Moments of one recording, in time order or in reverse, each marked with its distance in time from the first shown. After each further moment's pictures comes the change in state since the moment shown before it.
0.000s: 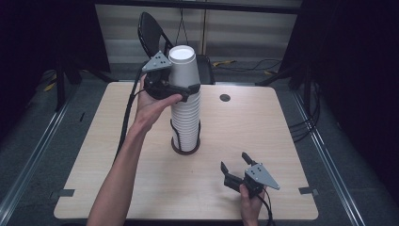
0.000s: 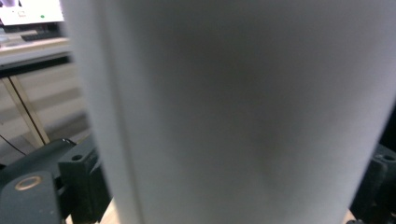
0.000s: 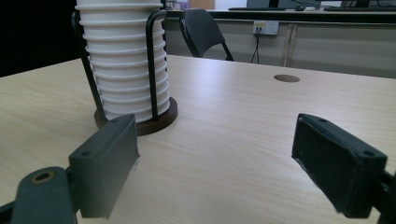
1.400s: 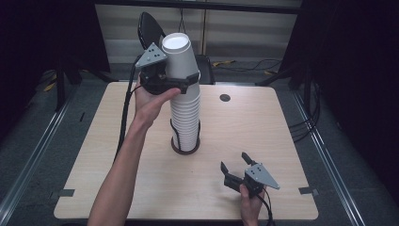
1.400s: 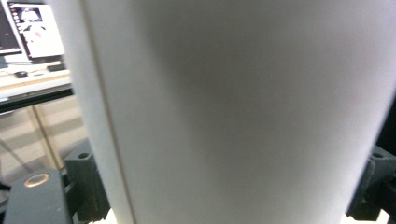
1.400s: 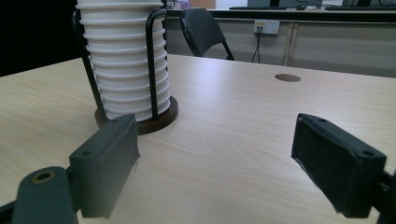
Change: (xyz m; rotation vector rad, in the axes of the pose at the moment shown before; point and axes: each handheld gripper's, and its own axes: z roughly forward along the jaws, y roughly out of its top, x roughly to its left) left arm -0.002 0.018 -0.013 -0.123 0.049 0.009; right arm 0.000 0.000 0.000 0.003 0.001 0.000
